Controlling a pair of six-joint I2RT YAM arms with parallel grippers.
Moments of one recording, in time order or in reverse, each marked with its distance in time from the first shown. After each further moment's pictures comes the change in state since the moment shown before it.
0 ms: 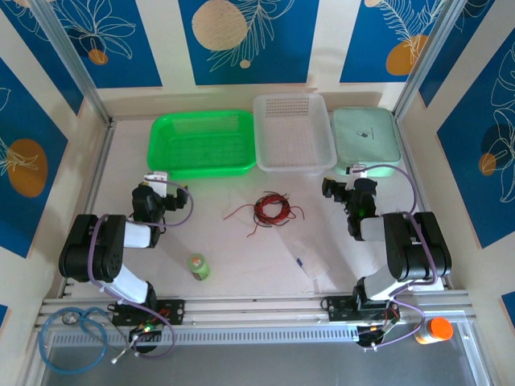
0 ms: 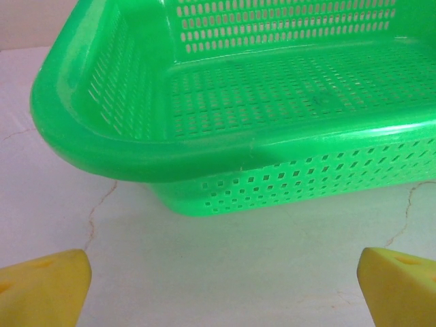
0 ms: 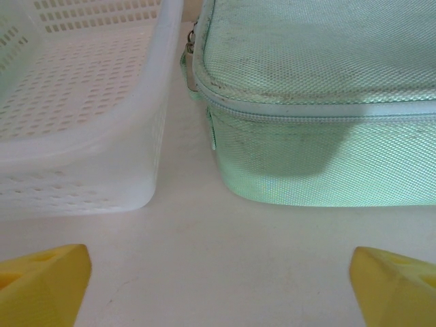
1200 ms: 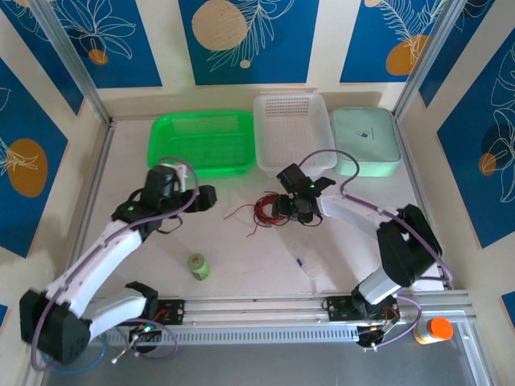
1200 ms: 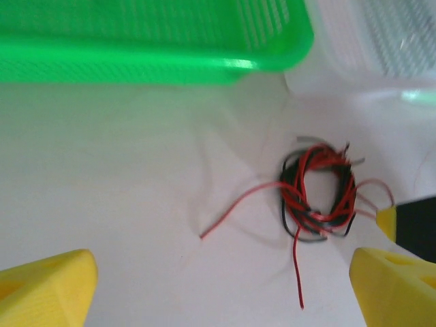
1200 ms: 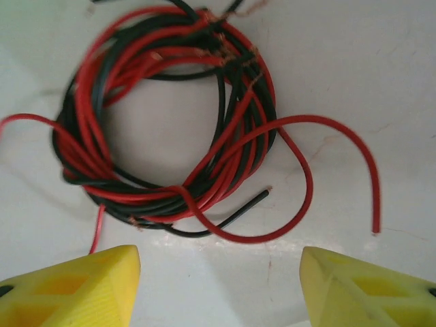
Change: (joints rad) left arm -0.426 -0.490 0.491 -1.364 0.050 -0.523; right arm 0.612 0.043 0.623 -1.396 0.007 0.640
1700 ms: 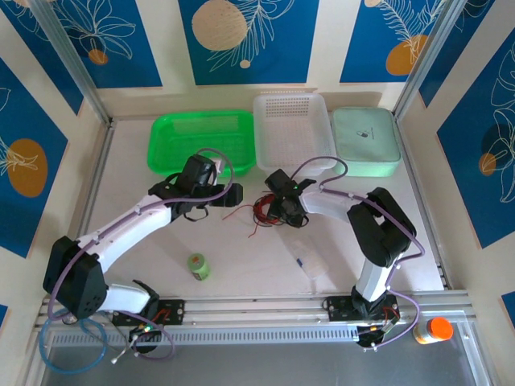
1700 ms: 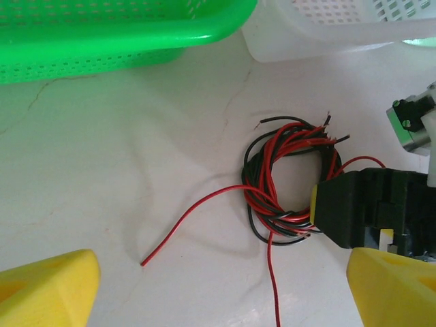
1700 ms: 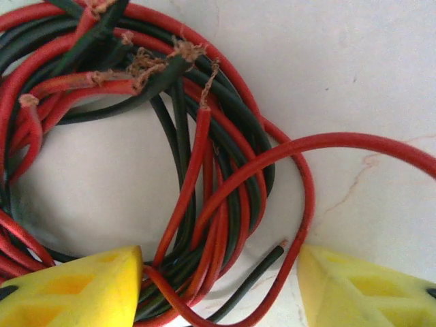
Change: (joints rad) left arm -0.144 0.269 0.158 0.034 -0.043 0.005; right arm 0.038 0.186 0.030 0.086 0.058 0.237
